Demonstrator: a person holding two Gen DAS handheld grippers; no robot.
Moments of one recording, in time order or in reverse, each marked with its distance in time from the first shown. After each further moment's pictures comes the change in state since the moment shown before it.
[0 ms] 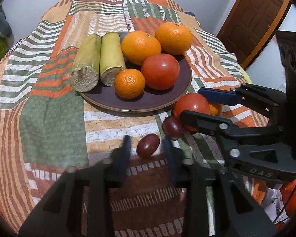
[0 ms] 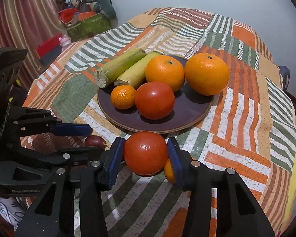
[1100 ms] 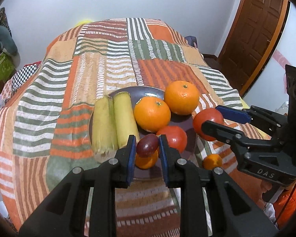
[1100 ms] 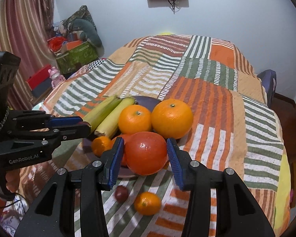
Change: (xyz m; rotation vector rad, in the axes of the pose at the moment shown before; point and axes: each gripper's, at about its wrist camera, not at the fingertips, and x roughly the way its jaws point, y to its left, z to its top) left arm -0.031 0.015 0.072 0.016 -0.176 0.032; right arm -0.026 -0.037 0.039 0.082 -0.163 -0.068
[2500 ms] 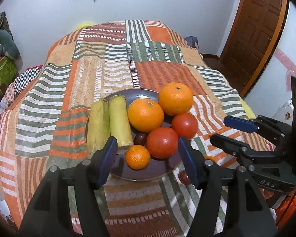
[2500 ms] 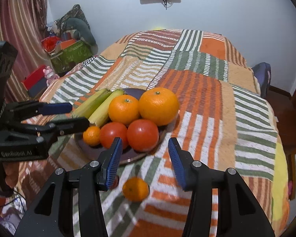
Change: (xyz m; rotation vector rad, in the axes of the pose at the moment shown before) left arm -0.011 -0.016 -0.003 0.013 -0.016 0.023; right arm -0.023 -0.010 -0.020 0.030 0.028 -0.030
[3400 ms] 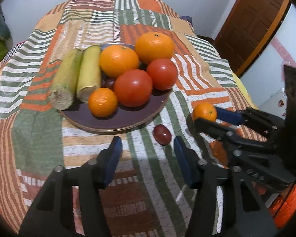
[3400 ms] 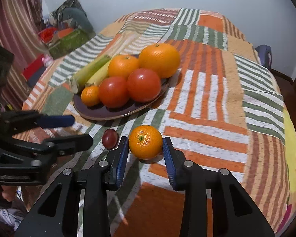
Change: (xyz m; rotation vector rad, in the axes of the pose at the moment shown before) left arm 0.028 -0.034 -0.055 -0.033 0.167 -0.077; right arm 0.003 -0.008 -0.046 0.059 0.079 0.014
